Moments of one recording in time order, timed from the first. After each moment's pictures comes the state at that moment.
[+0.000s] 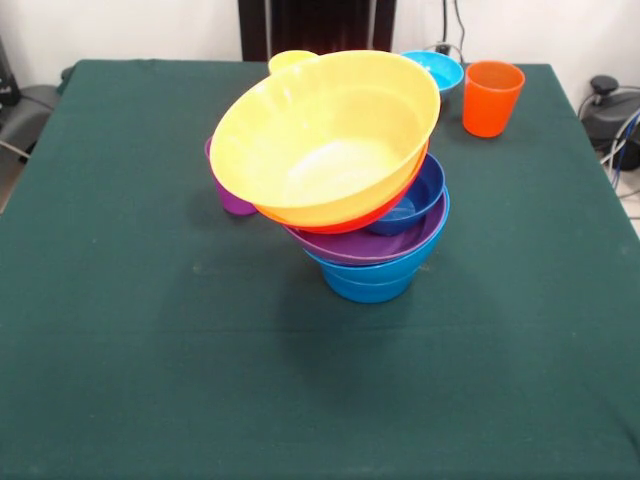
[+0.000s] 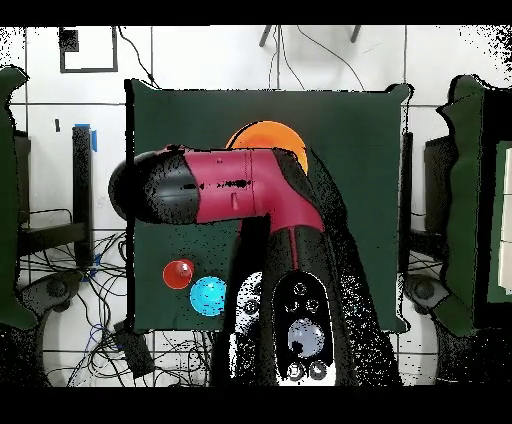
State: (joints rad) arm -0.17 -0.95 0.16 1.58 -0.17 0.78 2.25
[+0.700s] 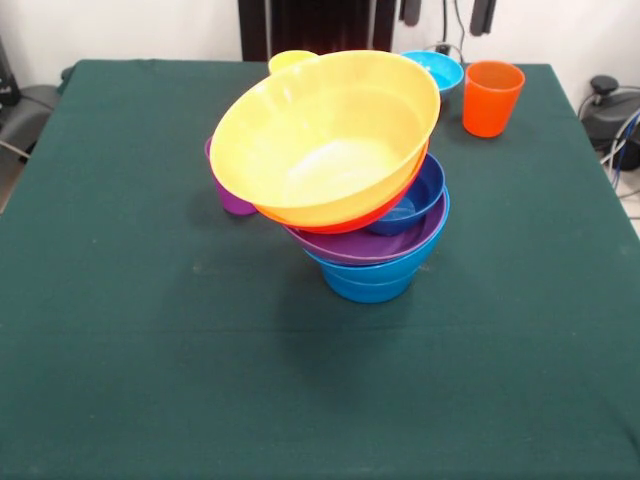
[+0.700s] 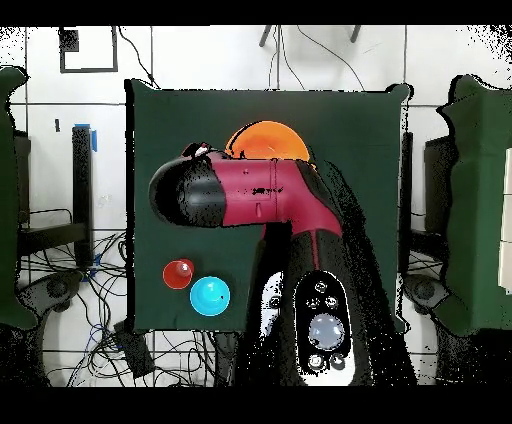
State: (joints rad) arm -0.20 -0.91 0.13 1.60 -0.17 0.62 2.25
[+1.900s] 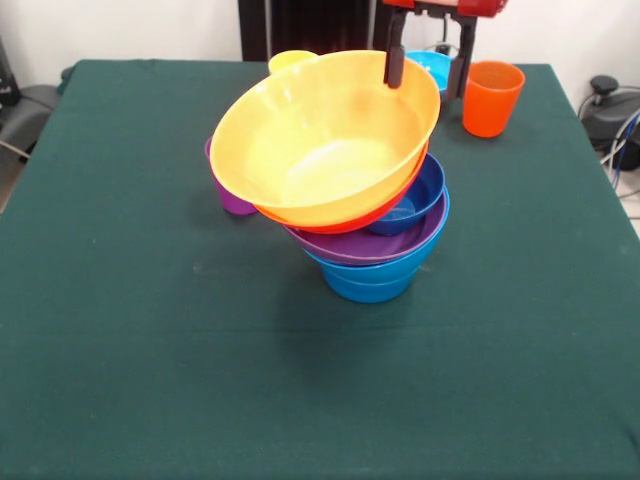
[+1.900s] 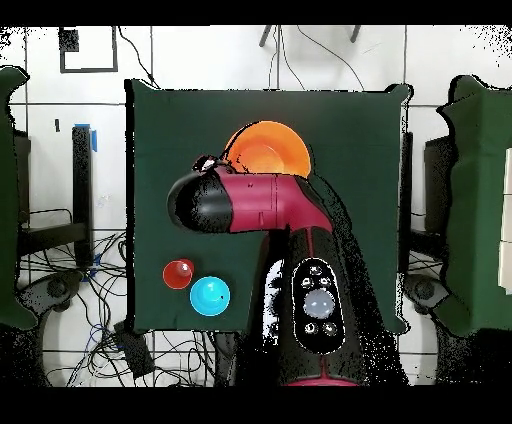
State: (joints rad) arm -0.18 -0.83 0.09 1.66 -0.18 0.49 2.25
